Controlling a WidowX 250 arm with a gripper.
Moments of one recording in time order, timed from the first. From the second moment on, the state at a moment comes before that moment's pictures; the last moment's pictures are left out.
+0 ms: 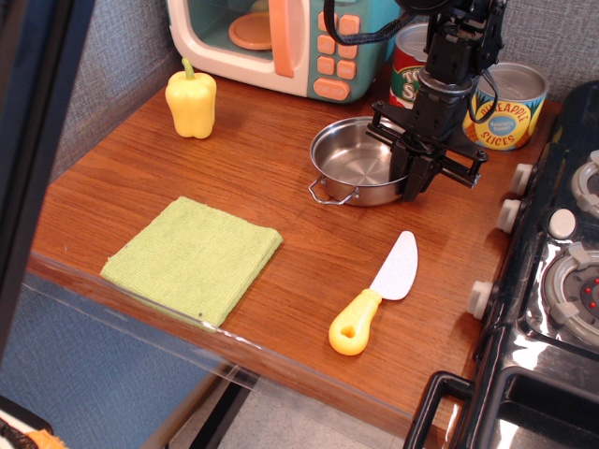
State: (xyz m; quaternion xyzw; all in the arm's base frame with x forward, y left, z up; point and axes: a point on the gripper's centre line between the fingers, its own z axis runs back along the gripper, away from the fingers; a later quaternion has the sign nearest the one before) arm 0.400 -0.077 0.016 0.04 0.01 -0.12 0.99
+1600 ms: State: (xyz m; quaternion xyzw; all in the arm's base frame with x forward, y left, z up) arm 0.310 -0.025 0.067 0.03 -0.03 -0.09 0.99
